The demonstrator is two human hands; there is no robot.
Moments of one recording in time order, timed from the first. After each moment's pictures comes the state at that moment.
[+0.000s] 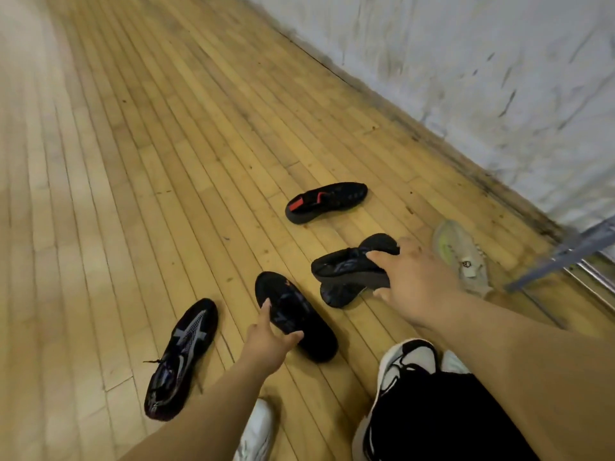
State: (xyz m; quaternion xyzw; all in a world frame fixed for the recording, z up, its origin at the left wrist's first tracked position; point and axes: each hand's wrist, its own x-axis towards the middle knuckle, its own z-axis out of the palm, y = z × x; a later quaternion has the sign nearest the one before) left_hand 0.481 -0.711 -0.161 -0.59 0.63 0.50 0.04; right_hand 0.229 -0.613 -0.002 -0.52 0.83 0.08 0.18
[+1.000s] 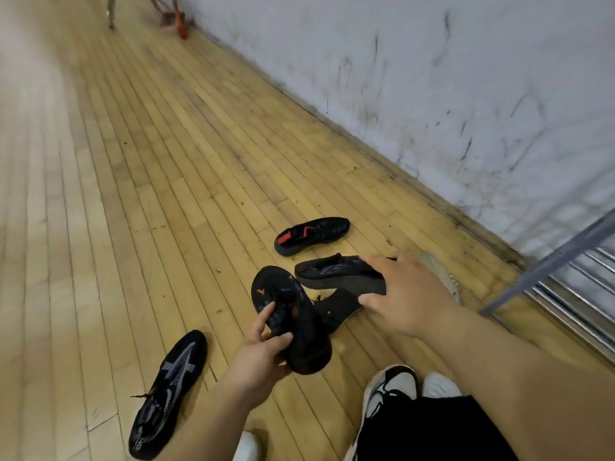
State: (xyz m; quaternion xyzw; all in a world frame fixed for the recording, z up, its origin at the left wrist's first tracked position) left_hand 0.462 -0.692 -0.053 -0.46 0.34 0.80 -0.17; right_hand 0.227 -0.592 0.065 -0.46 0.86 -0.06 0.21
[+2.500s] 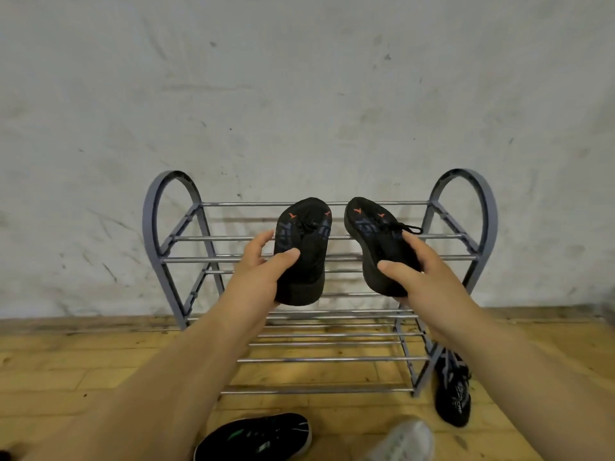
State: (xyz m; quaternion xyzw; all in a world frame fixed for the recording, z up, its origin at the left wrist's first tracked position) left_hand 0.026 -0.347 0.191 -0.03 0.63 0.78 0.05; right_hand 0.045 -0.093 0.182 0.06 0.78 -0.62 -0.06
